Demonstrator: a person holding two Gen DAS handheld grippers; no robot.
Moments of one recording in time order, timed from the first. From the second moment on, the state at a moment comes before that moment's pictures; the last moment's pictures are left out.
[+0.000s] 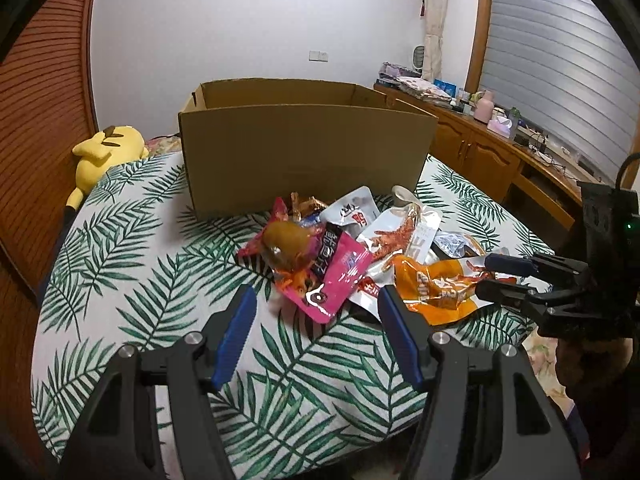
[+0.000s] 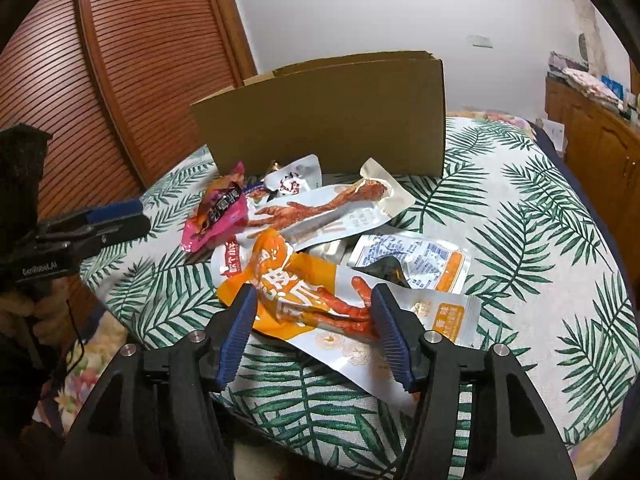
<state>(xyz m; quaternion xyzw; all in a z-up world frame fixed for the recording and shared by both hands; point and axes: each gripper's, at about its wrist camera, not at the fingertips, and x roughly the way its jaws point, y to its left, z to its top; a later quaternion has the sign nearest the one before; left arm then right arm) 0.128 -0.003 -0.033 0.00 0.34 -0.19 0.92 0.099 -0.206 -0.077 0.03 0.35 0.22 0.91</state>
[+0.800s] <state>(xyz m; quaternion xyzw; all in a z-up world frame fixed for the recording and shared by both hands) 0.145 -0.019 -0.045 0.05 0.37 -0.21 0.90 0.114 -0.193 -0.089 -0.10 0.39 0.22 0.89</state>
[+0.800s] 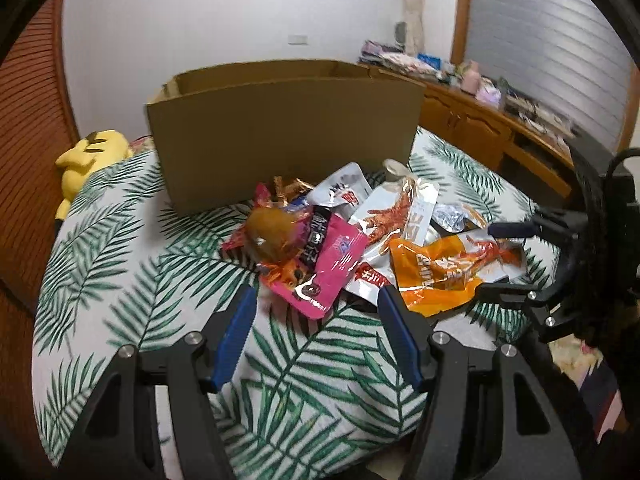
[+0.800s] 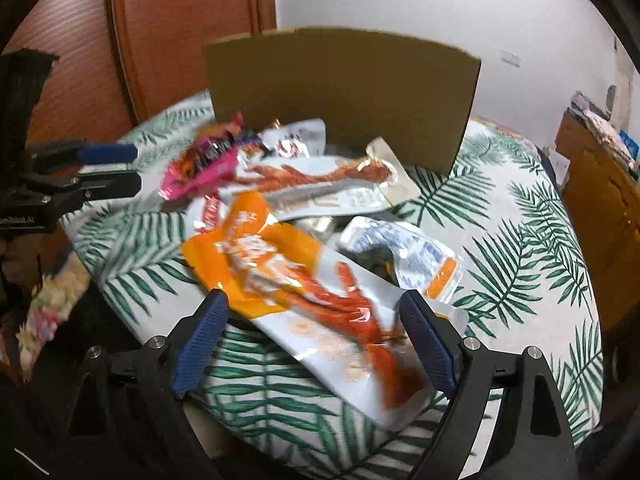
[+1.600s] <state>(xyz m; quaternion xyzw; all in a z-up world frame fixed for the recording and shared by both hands) 0.223 -0.007 -0.044 -0.04 0.40 -0.18 0.90 0.110 -0.195 -0.094 -0.11 0.38 0.23 0.89</state>
